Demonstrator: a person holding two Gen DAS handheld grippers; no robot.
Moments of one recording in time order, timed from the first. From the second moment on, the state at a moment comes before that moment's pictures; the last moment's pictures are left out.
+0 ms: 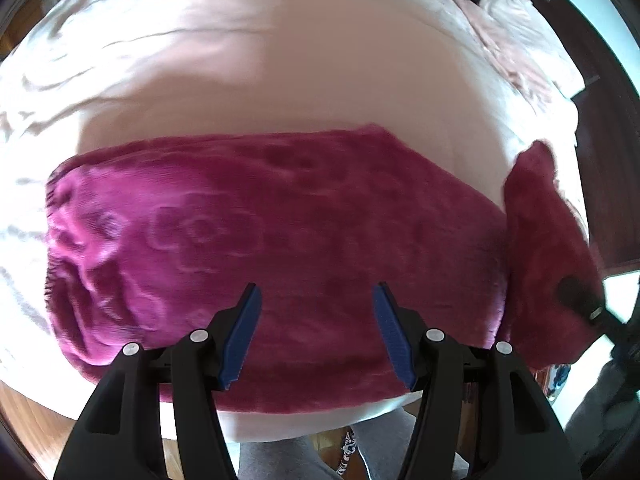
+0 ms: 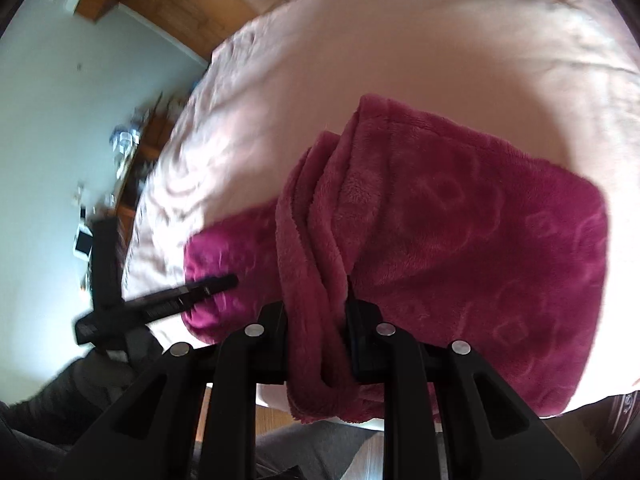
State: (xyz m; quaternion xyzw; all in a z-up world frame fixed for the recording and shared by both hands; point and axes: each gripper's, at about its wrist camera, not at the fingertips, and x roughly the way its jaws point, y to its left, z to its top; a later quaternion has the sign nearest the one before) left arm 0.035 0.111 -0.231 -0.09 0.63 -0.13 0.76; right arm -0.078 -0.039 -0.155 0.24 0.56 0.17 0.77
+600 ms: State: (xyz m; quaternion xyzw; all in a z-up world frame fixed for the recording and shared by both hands) left arm 0.050 0.119 -0.259 -0.07 0.66 -0.15 0.73; right arm -0.091 0.019 -0.246 0.19 0.66 0.18 0.71
